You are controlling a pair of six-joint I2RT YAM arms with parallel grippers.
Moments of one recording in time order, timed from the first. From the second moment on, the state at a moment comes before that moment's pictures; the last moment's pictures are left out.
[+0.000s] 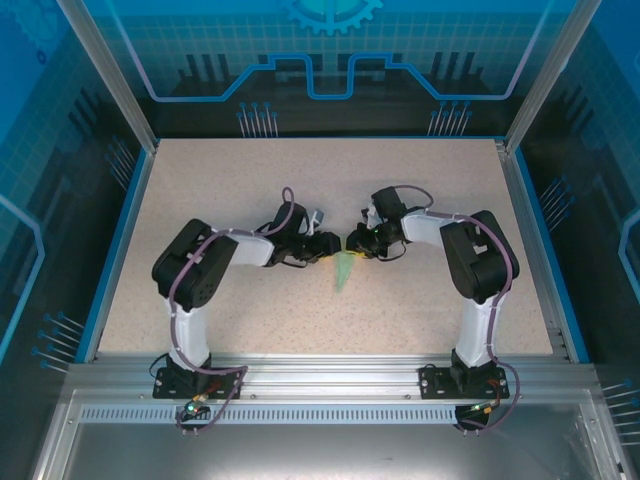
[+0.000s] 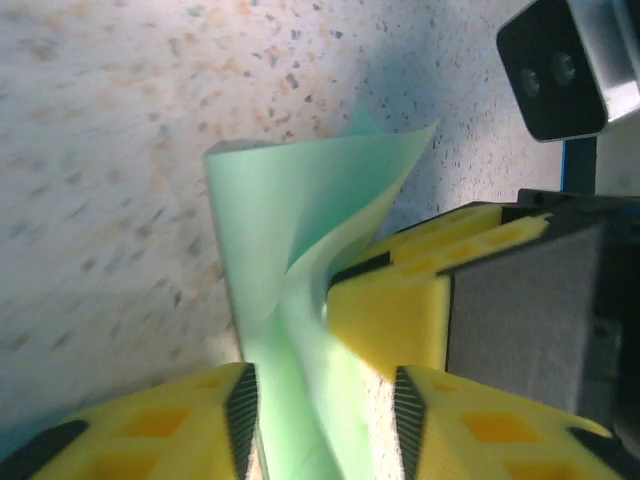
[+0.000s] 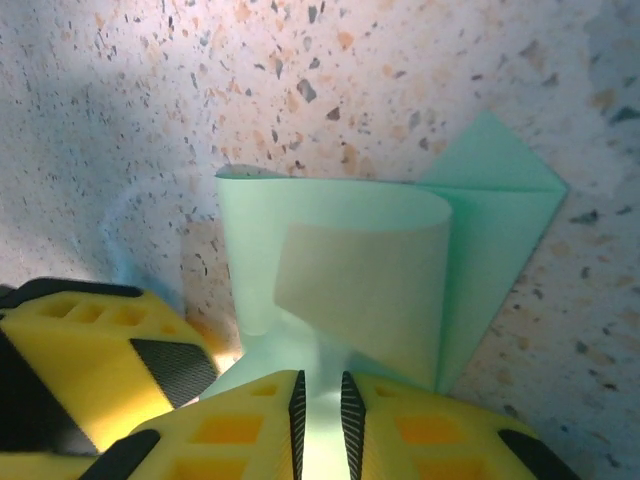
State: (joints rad) left arm -0.48 1.93 0.94 0.23 0.57 -0.82; right arm 0.38 1.97 1.14 -0.33 -0.53 0.63
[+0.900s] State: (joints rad) left arm -0.64 1.81 0.85 0.16 0.60 -0.76; right arm 0.38 1.97 1.14 -0.34 -0.53 0.63
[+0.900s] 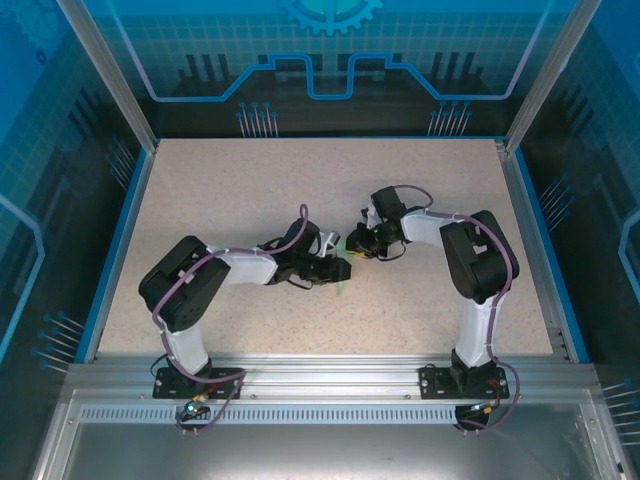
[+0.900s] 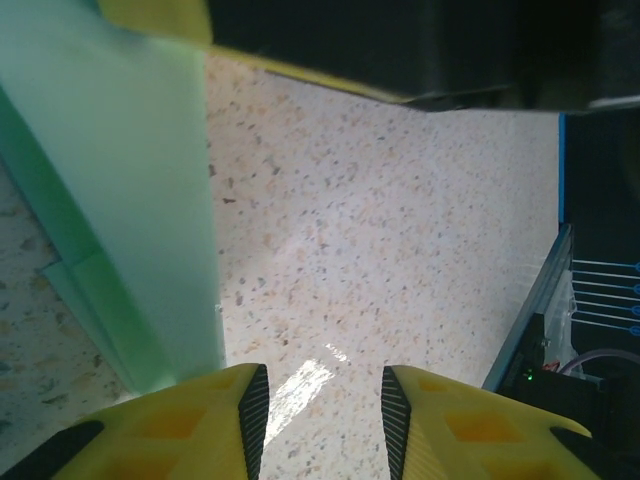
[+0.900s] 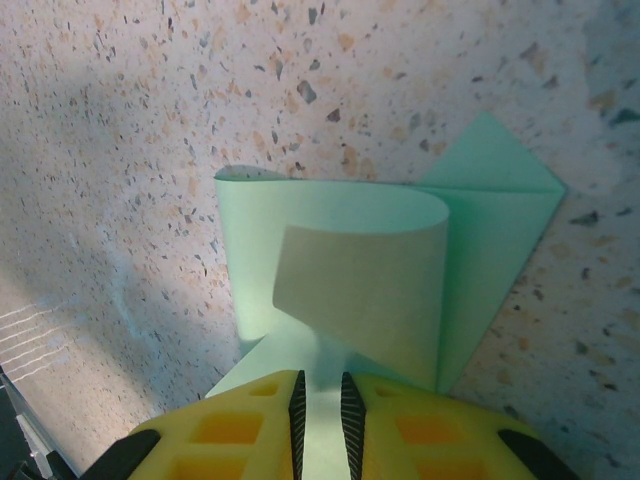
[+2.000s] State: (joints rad) left arm -0.67 1.78 0.77 0.13 0.56 -0.72; right arm 0.39 1.98 1.17 -0.38 -0.53 0.63
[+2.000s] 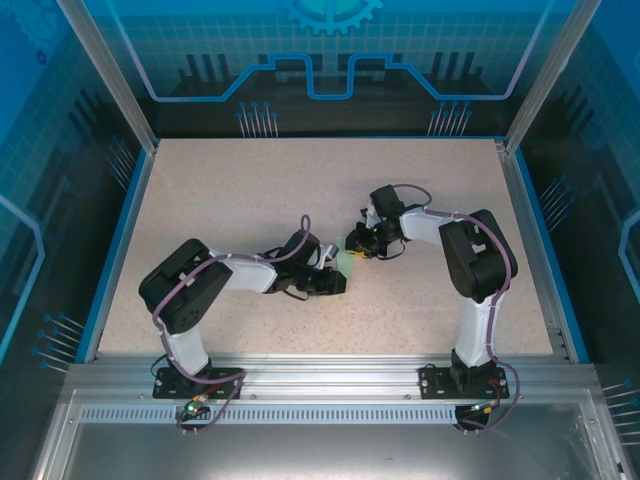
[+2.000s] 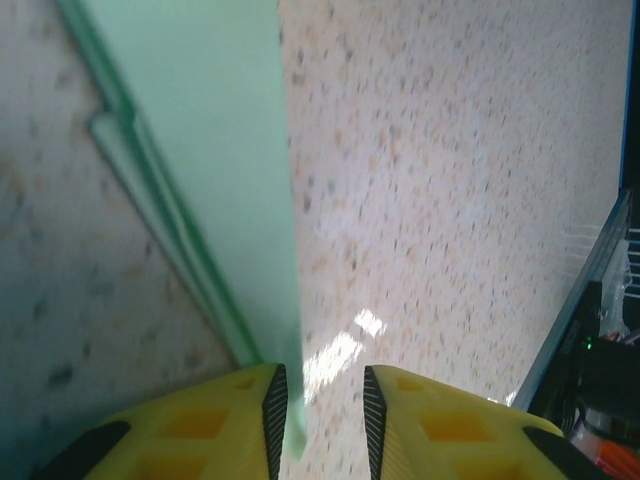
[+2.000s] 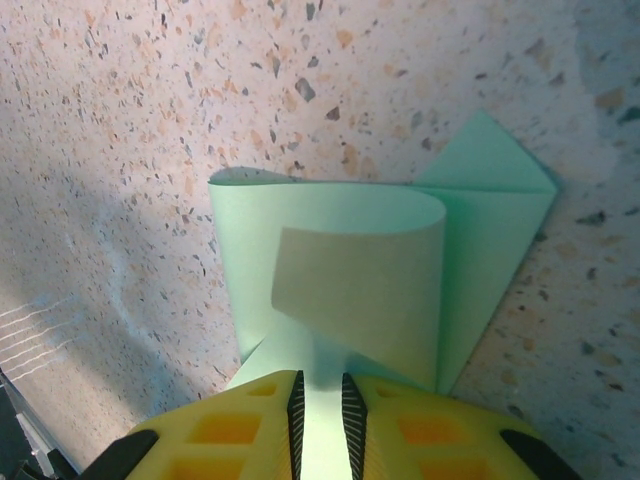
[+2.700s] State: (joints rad) left arm -0.68 1.82 0.94 0.02 0.58 -0.68; right arm 0.39 1.98 1.17 -0.38 -0.53 0.63
